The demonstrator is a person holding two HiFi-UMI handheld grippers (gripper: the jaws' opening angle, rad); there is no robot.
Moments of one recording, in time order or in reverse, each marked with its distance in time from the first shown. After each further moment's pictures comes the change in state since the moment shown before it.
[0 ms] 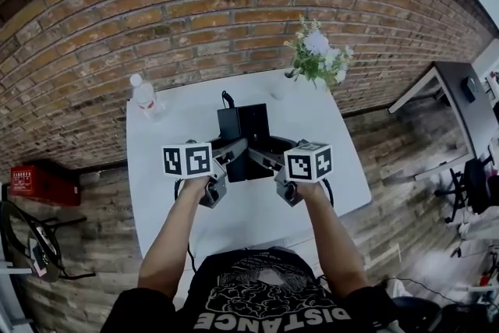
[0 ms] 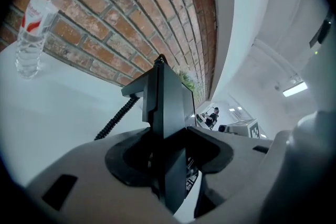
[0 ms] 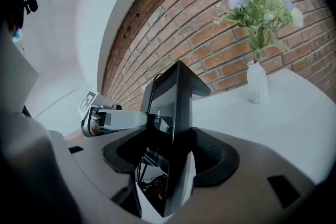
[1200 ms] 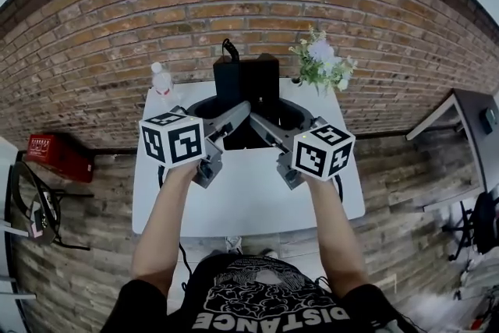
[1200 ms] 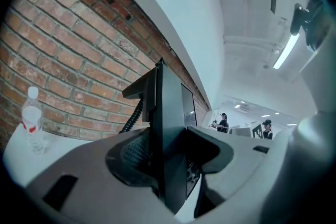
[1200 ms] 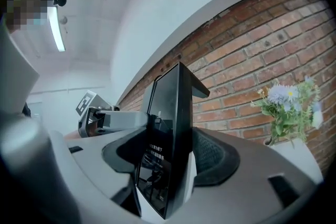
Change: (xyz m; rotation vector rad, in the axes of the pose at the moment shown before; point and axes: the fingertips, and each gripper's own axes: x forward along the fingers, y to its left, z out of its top) left arm -0.057 -0.150 0.084 0.359 -0.294 0.068; right arm -0.091 0.093 0.115 -0.313 -0.289 0.140
